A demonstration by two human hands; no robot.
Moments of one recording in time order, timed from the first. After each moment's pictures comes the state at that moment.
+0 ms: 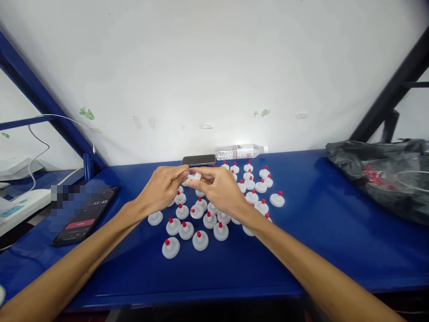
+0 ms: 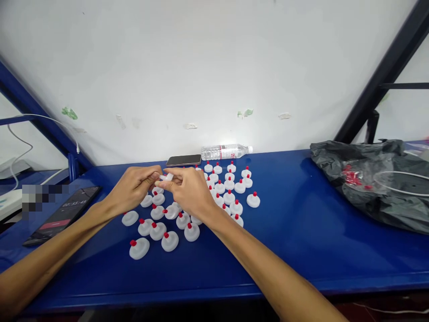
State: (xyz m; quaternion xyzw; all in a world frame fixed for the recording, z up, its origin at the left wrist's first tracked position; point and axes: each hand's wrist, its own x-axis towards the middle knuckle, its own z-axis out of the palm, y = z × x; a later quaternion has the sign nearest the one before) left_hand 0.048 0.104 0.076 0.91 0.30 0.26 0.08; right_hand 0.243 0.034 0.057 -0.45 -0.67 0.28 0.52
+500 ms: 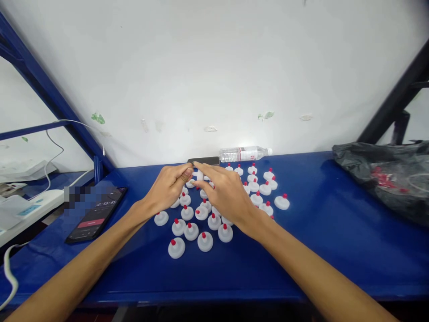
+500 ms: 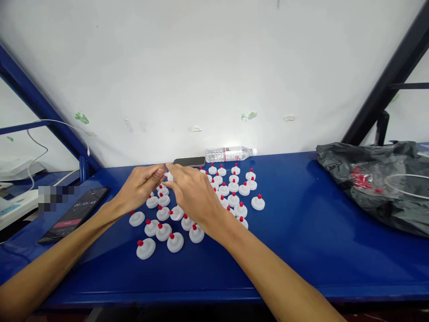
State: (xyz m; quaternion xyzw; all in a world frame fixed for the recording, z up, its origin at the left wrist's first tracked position) left_hand 0.049 0.103 0.079 0.91 0.32 0.26 0.05; right_hand 0.244 0.029 0.057 -0.45 -0.76 -0.01 0.47
